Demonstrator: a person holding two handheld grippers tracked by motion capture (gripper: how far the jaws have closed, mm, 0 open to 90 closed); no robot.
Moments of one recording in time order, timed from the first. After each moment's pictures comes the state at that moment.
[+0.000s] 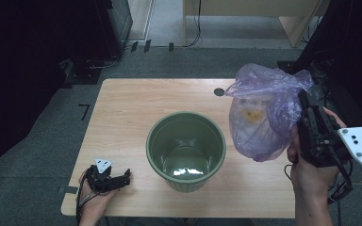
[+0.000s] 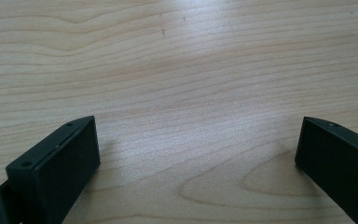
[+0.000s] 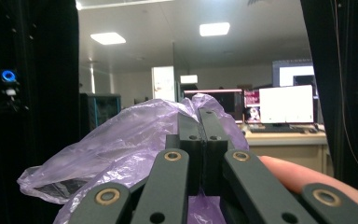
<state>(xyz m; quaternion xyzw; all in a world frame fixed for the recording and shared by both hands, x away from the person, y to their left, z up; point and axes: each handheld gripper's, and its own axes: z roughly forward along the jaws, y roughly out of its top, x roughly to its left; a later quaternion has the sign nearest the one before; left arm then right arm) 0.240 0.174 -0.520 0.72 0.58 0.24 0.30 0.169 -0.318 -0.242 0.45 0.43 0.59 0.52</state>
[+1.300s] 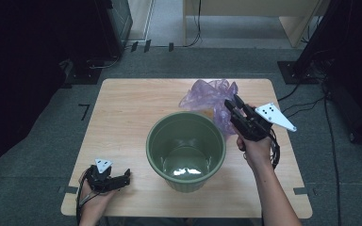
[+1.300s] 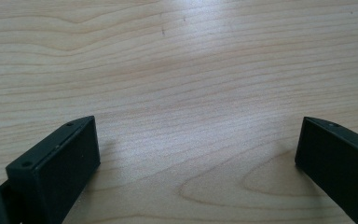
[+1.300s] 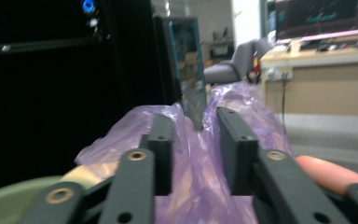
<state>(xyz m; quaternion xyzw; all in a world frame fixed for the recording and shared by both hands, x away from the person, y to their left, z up) 0.240 0.174 -0.520 0.72 0.58 0.24 0.30 0.286 -0.278 -0.358 0.45 0.56 0.62 0.31</state>
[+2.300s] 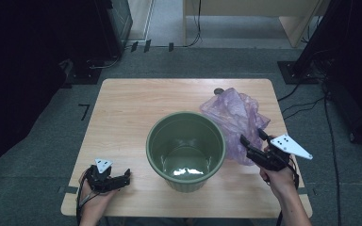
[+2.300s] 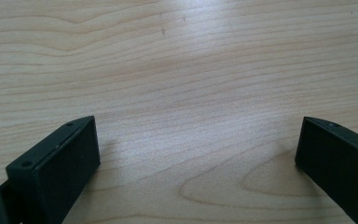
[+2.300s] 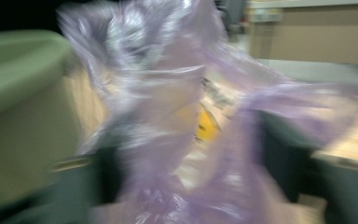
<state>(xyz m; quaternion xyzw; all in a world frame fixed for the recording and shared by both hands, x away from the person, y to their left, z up) 0.240 0.174 -0.520 0.72 0.58 0.24 0.30 0.233 -0.335 -0.429 0.49 0.63 0.51 0.32</state>
